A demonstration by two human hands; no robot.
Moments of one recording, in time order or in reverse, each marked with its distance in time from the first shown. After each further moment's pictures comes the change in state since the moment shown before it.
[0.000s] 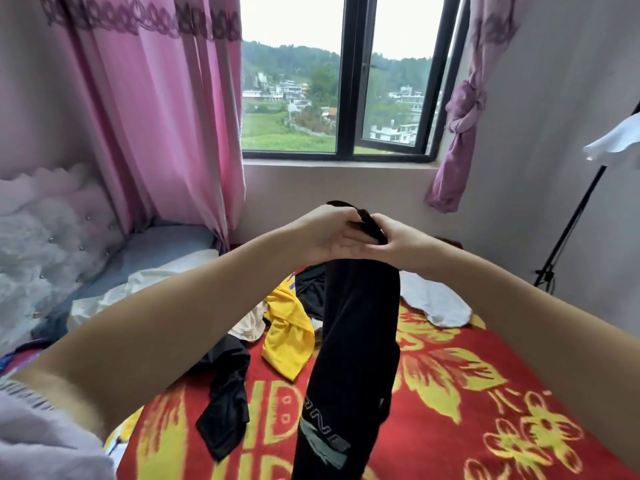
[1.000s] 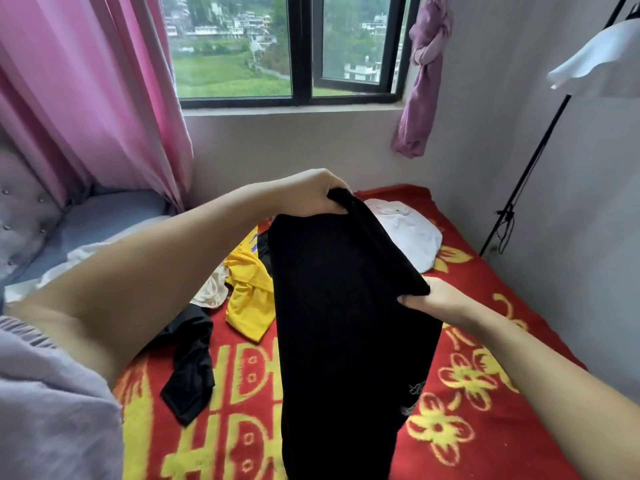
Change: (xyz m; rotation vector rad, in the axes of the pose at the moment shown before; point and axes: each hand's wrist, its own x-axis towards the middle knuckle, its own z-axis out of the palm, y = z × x) left_hand 0.097 -0.019 0.038 1.272 -0.206 0.367; right_hand -0.080 0.218 -0.020 0.136 -0.051 0.365
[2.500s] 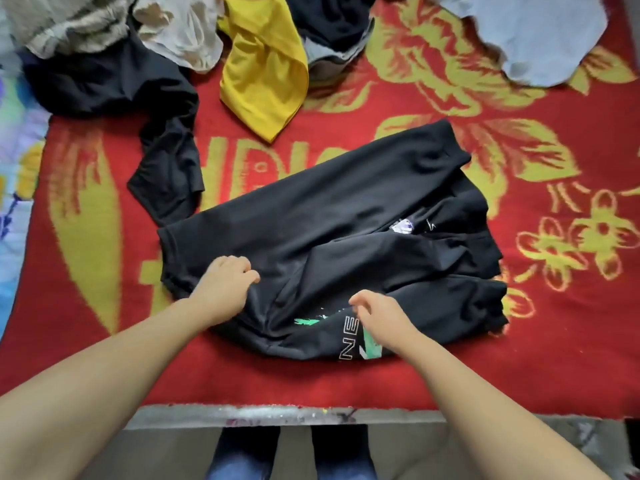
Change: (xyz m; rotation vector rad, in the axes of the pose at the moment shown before) left_hand -0.275 -0.255 0.481 0.225 -0.411 -0.470; right_hand 0.044 0.253 0.350 -0.261 -0.344 0.317
